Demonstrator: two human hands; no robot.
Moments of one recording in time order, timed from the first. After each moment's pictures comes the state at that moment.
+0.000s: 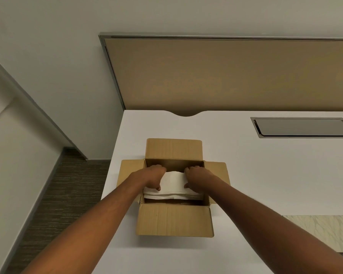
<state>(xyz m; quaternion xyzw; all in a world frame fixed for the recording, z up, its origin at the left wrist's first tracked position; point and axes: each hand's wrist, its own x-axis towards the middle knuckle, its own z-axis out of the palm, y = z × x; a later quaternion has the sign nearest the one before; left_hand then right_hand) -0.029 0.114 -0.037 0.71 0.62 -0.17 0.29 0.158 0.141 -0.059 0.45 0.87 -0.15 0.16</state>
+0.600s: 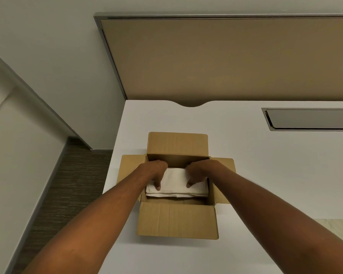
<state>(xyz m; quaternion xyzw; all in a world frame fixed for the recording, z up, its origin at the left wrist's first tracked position) -0.025 0.138 -0.055 0.66 0.63 -0.26 0.32 0.139 0.183 -0.070 0.40 0.81 -0.25 0.35</state>
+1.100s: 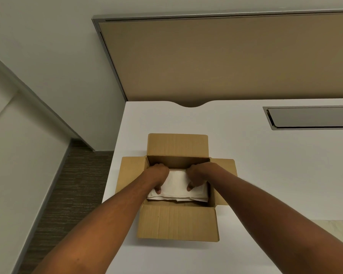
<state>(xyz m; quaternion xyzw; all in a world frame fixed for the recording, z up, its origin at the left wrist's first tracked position) -0.013 0.132 -0.061 0.68 0.62 -0.32 0.23 0.137 0.180 -0.081 0.40 0.81 -0.24 0.35</state>
